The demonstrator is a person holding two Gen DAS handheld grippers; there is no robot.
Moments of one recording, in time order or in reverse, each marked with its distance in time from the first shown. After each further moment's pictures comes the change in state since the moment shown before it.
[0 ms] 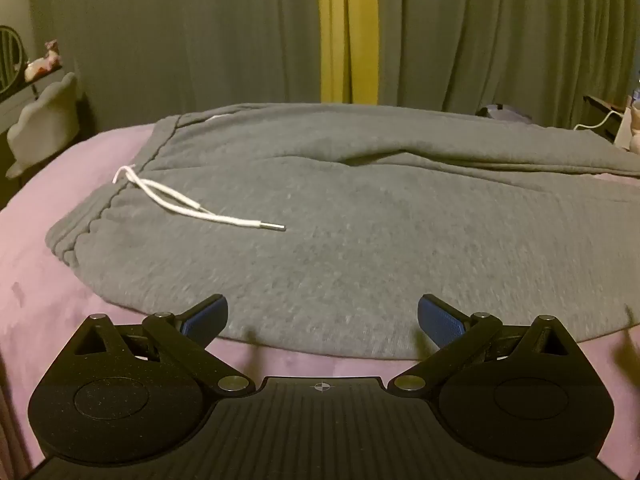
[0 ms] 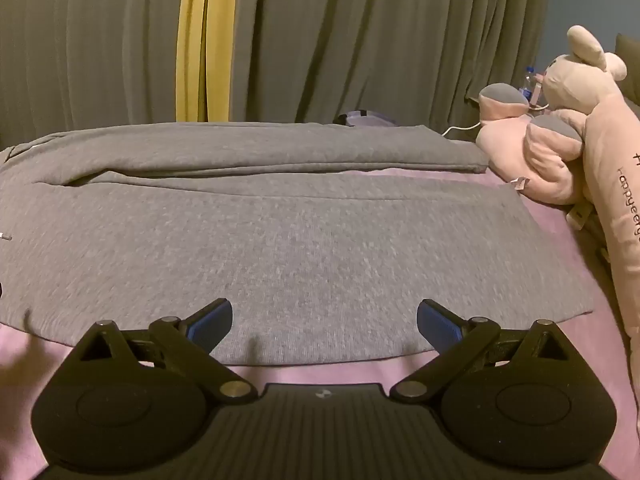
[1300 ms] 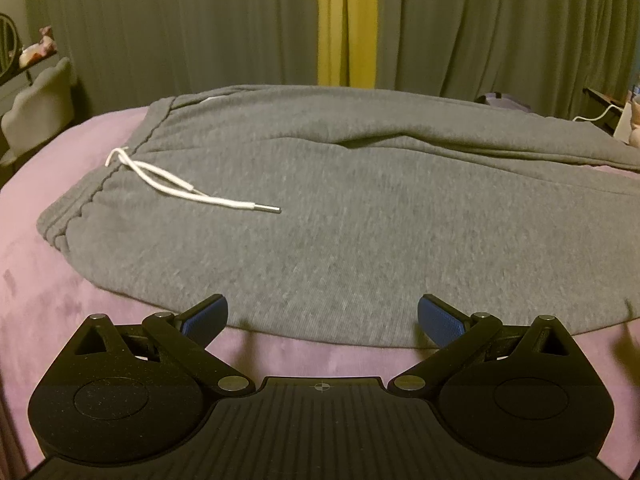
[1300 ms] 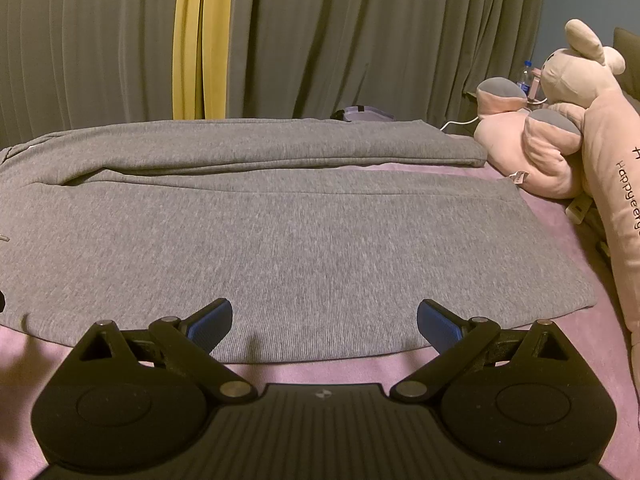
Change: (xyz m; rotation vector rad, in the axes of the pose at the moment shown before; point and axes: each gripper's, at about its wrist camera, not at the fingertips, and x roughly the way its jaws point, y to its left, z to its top) left arm 0.003 -0.002 -0.008 0.000 0.023 -0.021; right arm 0.002 -0.002 -0.001 0.013 0.012 0.002
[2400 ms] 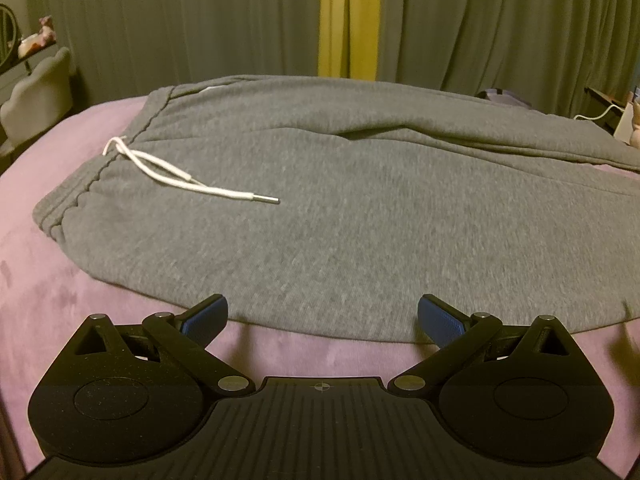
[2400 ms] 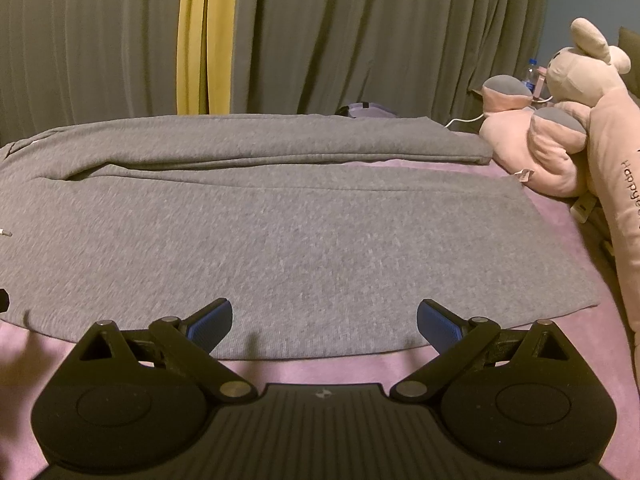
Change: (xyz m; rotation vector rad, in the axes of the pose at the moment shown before) left arm 0.002 0.003 0.001 -0.013 0.029 -0.011; right arm 0.002 0.003 -0.002 -0.008 0.011 0.010
